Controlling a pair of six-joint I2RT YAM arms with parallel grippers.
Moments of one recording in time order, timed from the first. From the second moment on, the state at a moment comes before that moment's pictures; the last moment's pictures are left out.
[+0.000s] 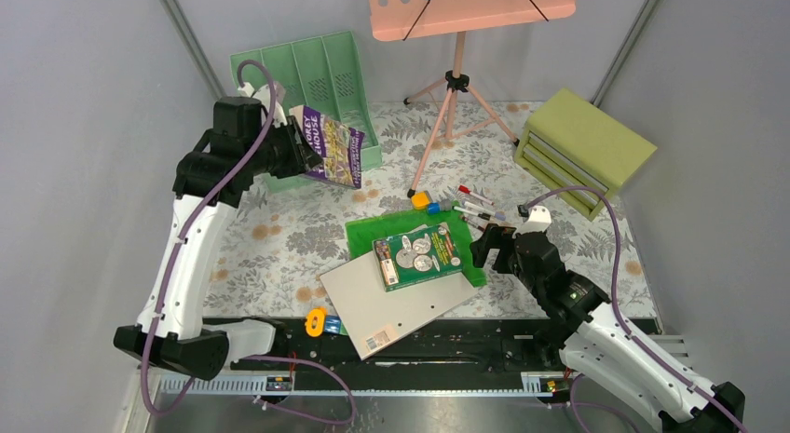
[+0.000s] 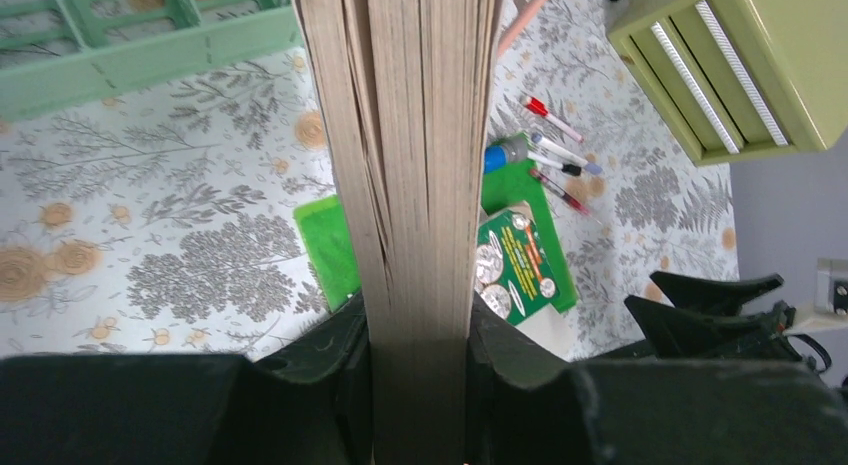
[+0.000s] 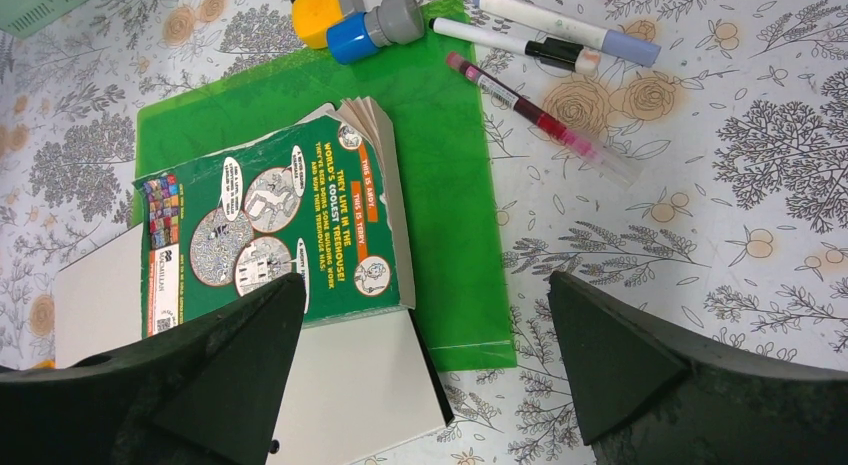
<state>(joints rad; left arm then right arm) -0.23 1.23 1.59 -0.97 0.23 -0.42 0.67 0.59 0.45 -0.40 0.31 0.59</state>
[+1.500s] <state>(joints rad) 0.04 1.45 1.76 -0.81 0.06 -0.71 0.67 0.57 0.44 -0.41 0.35 0.62</state>
